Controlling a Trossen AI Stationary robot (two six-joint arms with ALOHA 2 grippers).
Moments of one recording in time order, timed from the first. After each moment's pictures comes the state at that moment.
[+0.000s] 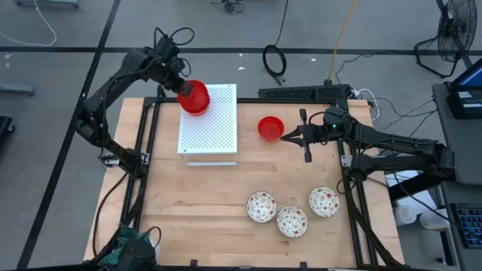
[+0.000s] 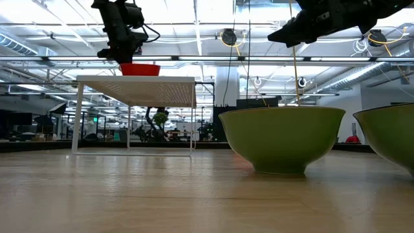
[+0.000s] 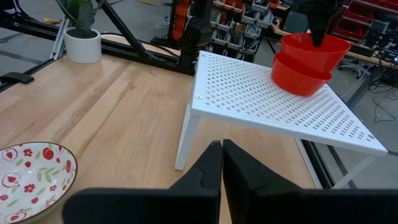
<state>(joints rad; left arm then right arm) 0.96 1.52 1.62 -1.23 0.10 -0.07 -0.36 0.89 0.64 -0.01 -0.36 -0.35</state>
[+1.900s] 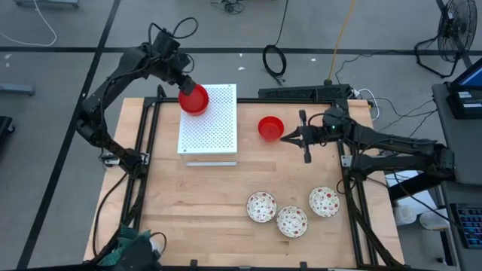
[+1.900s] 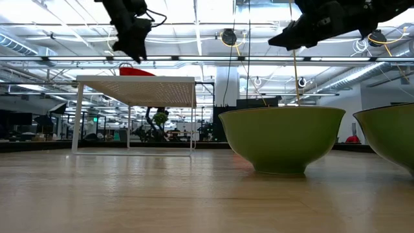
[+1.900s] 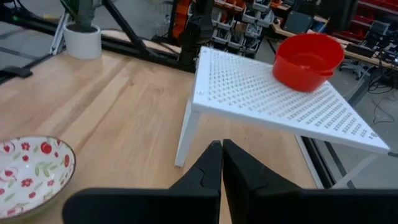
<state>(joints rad) 0.92 1.52 1.71 -1.16 0.18 0.12 -0.36 0.89 0.60 0.02 -0.36 -0.36</state>
